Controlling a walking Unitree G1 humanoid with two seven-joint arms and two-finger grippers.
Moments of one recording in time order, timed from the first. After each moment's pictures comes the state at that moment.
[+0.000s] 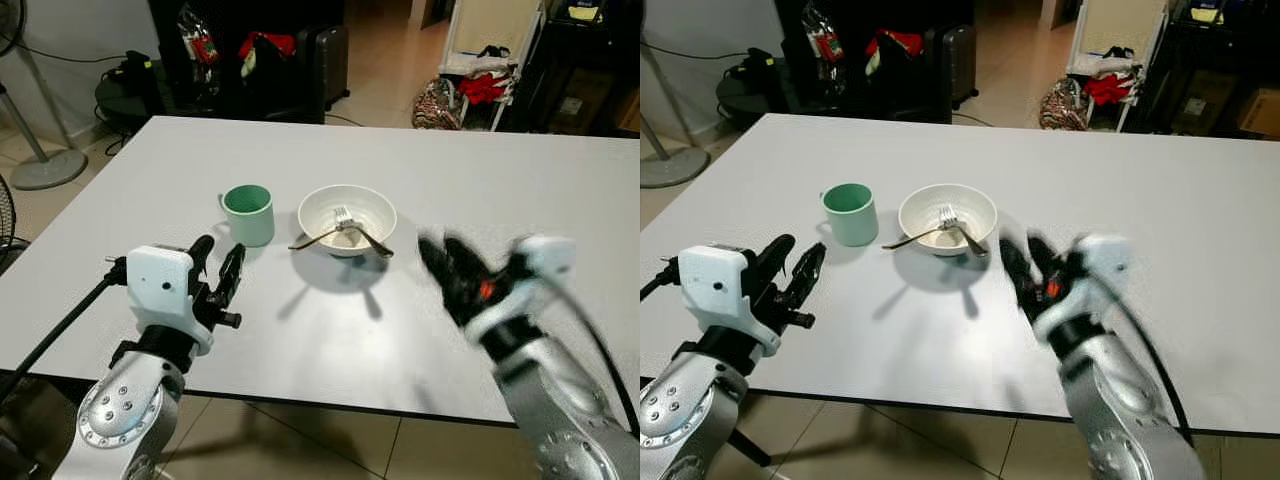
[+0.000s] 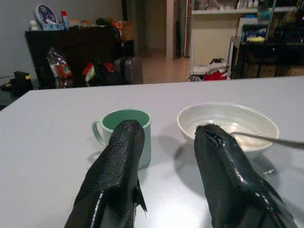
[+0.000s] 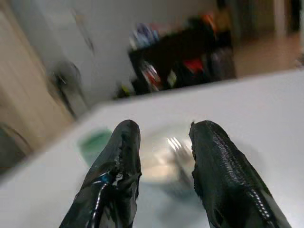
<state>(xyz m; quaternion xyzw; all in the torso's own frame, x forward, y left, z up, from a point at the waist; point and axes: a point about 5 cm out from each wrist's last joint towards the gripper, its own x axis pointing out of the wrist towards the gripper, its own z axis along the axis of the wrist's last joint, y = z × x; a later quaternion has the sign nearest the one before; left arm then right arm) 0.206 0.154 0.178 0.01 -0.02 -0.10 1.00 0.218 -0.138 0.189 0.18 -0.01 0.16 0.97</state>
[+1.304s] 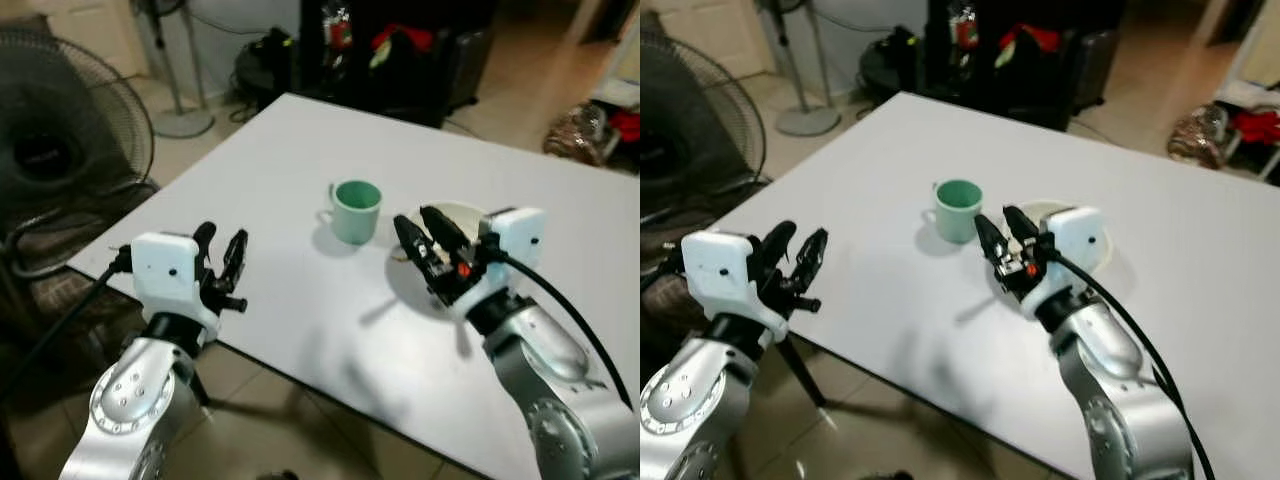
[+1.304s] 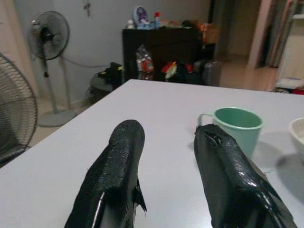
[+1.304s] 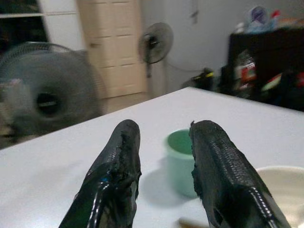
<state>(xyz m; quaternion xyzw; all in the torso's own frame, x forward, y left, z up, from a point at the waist) 0.213 0.149 0.183 0.01 -0.03 -0.08 1.00 0.240 -0.133 0.194 0.03 -0.04 0.20 0.98</state>
